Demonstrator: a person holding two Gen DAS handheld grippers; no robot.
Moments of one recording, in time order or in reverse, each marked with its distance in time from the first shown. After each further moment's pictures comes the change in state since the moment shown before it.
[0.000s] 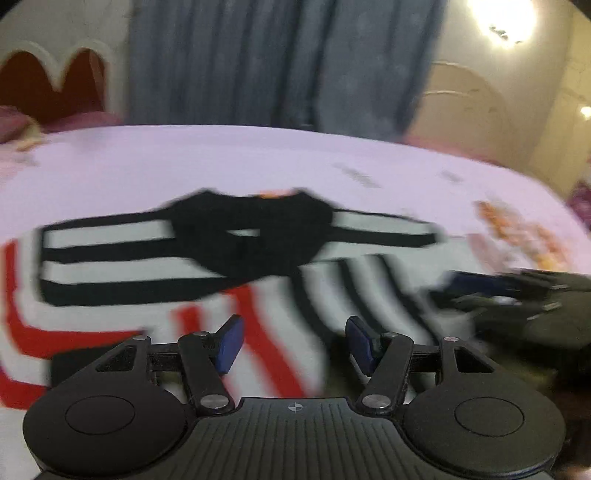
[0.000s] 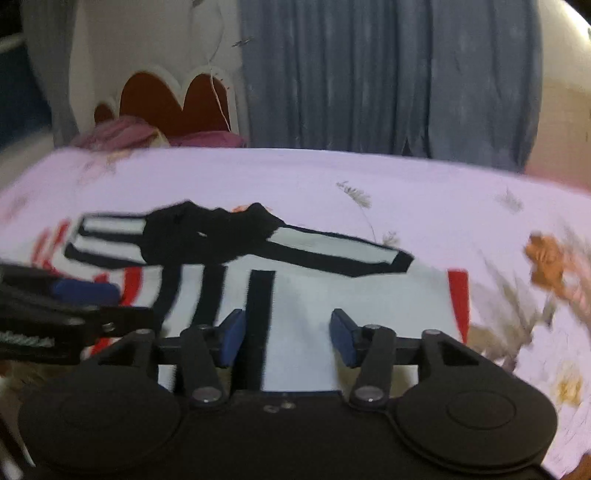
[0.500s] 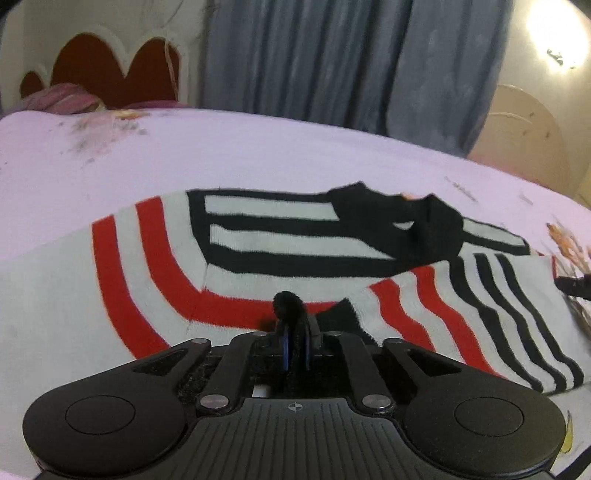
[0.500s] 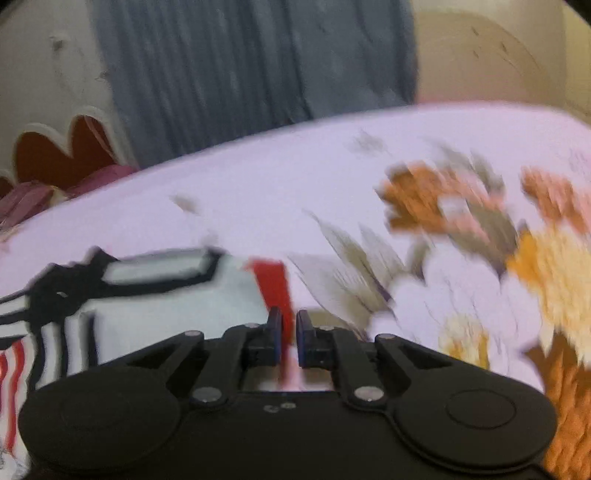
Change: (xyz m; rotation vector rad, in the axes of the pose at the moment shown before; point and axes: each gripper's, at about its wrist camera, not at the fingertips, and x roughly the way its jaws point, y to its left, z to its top) left arm -0.025 0.095 -0.024 -0.091 -0.025 0.096; right arm -0.001 -0.097 -0.011 0.395 0.015 -0.152
